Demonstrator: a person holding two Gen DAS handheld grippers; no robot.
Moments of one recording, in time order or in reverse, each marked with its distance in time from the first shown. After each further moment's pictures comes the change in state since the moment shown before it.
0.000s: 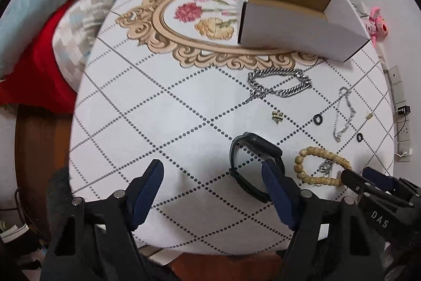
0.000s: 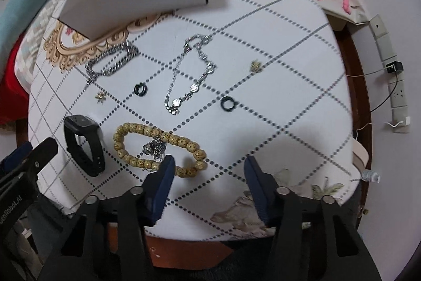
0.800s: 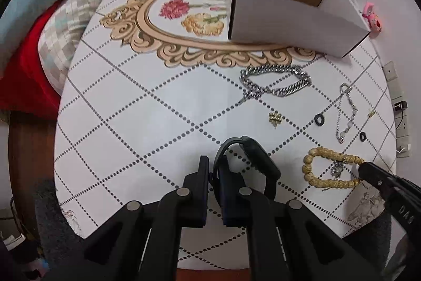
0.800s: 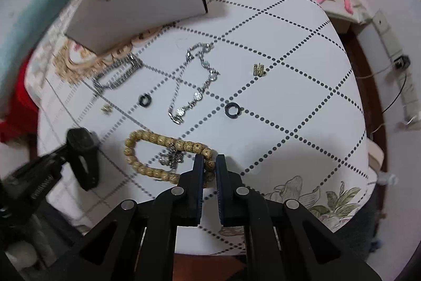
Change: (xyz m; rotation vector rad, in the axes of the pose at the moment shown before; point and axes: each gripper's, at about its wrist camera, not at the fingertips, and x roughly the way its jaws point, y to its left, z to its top) left arm 0.013 0.001 0.005 0.036 -0.036 -0.039; right arm -0.009 -0.016 -0.010 0.065 -0.101 0.119
